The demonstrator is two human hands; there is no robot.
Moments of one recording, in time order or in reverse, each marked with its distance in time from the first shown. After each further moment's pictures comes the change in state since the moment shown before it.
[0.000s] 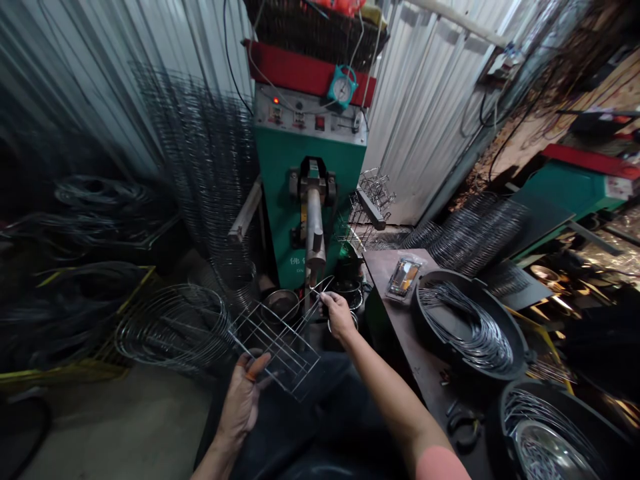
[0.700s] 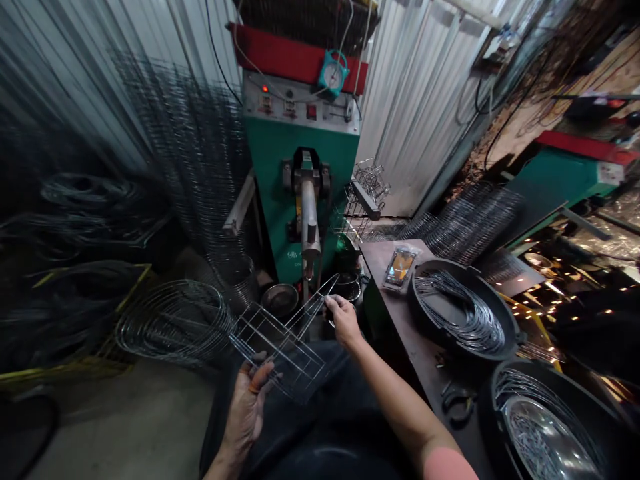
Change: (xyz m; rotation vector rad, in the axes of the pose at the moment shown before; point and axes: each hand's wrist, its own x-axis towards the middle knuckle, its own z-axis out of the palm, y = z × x) left_hand -0.032 -0.006 -0.003 -0.007 -0.031 -0.039; right_hand -0.043 -0.006 -0.008 -0.079 0.045 -0.070
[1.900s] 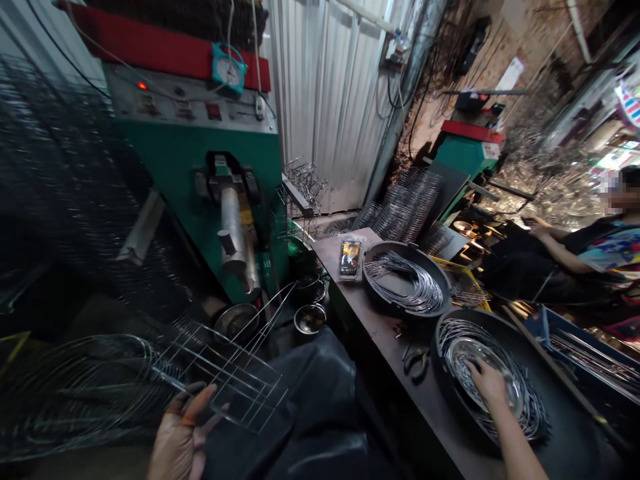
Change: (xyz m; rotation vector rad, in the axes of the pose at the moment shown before) left_hand -0.008 0.031 0.021 0.170 0.054 -0.046; right_hand -0.260 -0.035 -0.394 -1.301 0.974 0.436
